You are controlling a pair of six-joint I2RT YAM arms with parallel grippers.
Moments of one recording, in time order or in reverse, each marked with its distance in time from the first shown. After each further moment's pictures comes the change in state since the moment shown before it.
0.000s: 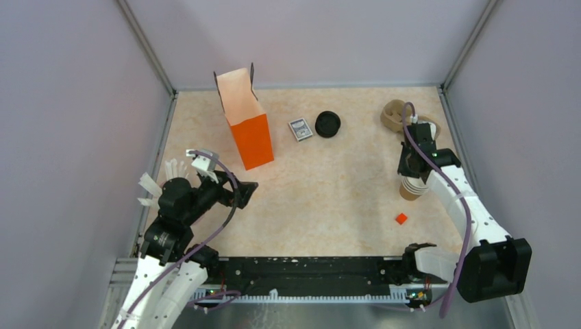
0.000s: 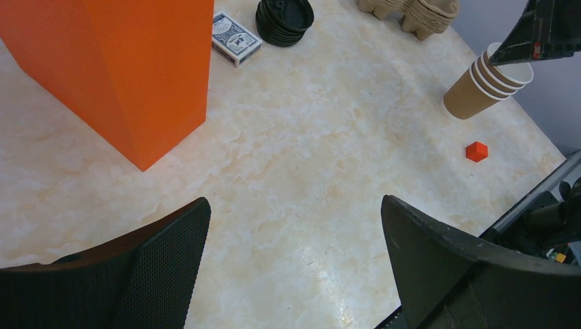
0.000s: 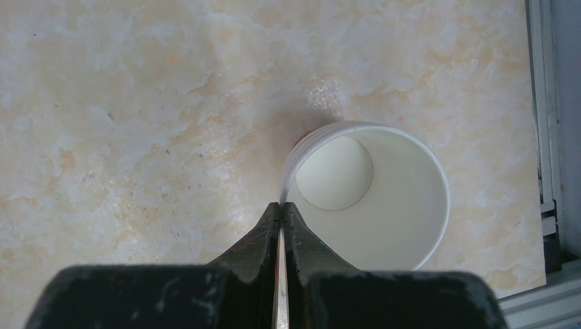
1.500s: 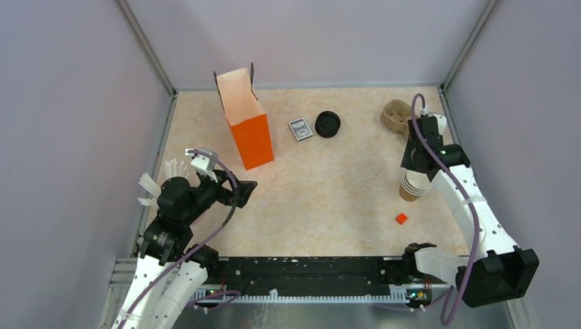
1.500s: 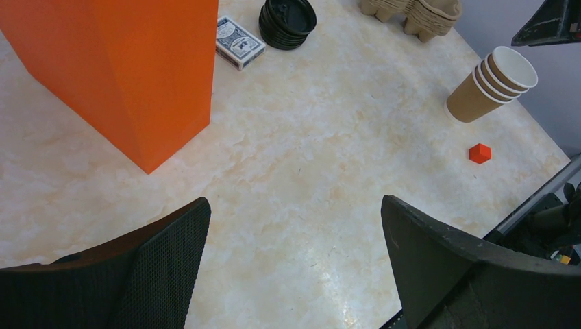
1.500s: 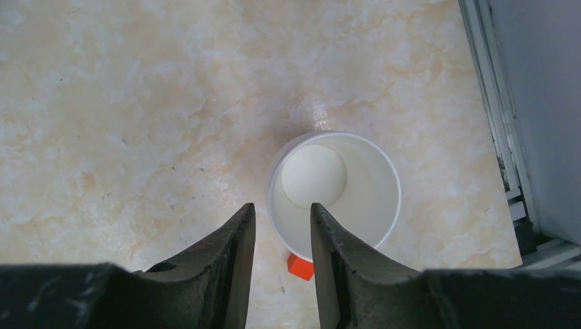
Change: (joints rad) left arm 0.008 0.006 0.014 -0.003 0.000 0.011; right arm 0.041 -0.034 0.124 -0.109 0.104 0.066
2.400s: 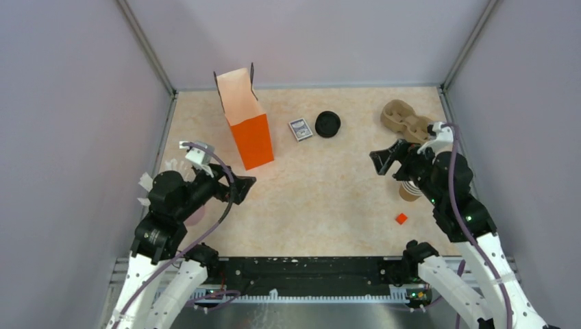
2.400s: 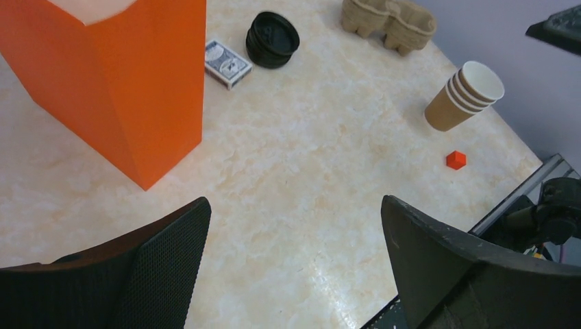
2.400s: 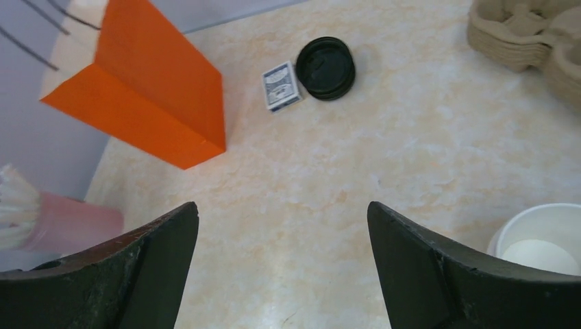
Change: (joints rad) left arm 0.000 0.060 0.182 -0.084 0.025 0.000; right arm 0.150 -0.526 -0.217 0.397 -0.463 0.092
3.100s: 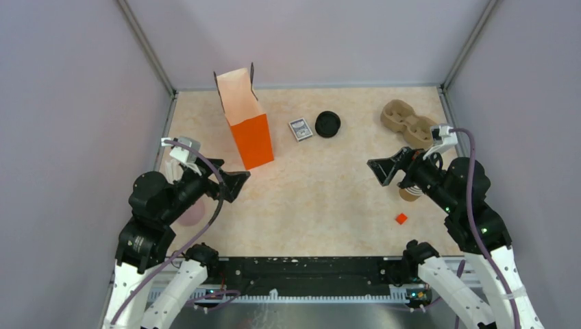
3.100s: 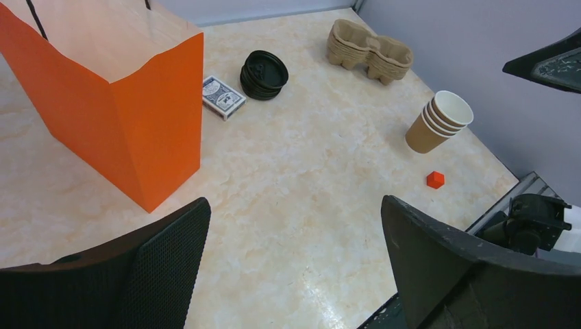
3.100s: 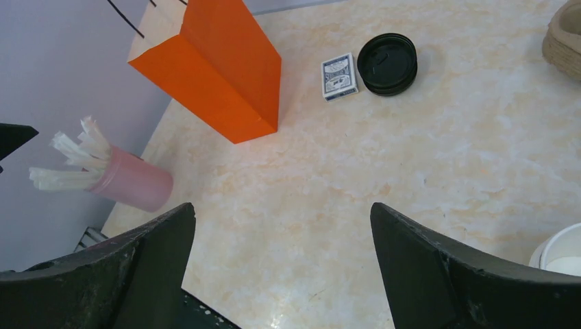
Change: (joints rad) left arm 0.000 0.016 0.133 -0.052 0.005 -0.014; right arm 0.000 -0.026 0.081 -0.075 -0.133 -0.025
